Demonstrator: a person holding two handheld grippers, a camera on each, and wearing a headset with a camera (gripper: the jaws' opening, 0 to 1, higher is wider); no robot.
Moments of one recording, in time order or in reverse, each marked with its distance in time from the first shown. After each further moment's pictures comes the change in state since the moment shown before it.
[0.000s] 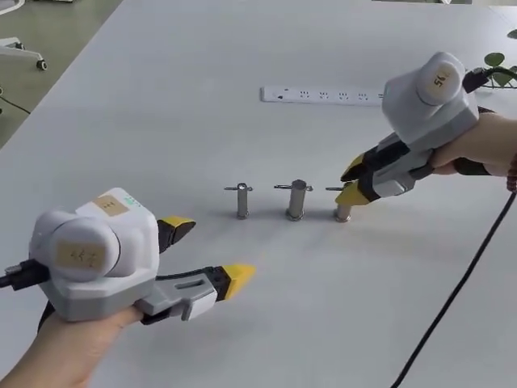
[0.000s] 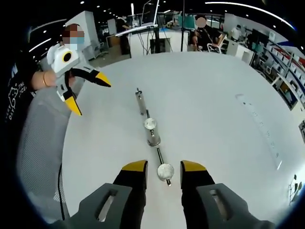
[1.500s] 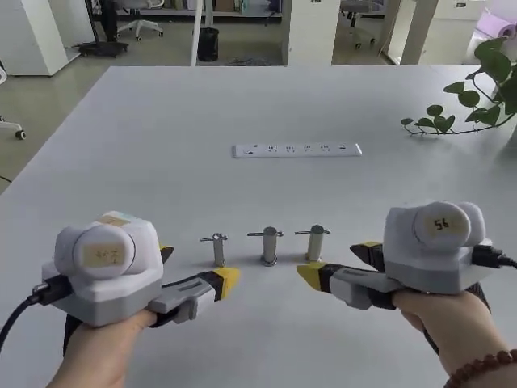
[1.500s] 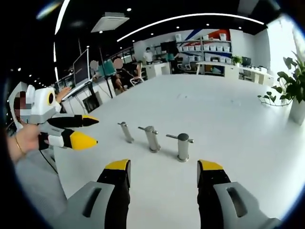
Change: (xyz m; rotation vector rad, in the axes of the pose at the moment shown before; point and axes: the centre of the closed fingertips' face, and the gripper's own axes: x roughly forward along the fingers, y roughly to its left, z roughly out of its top) left arm 0.018 0.017 0.032 -0.114 -0.037 0.151; right arm -0.028 0.045 -0.012 0.600 -0.366 -0.502
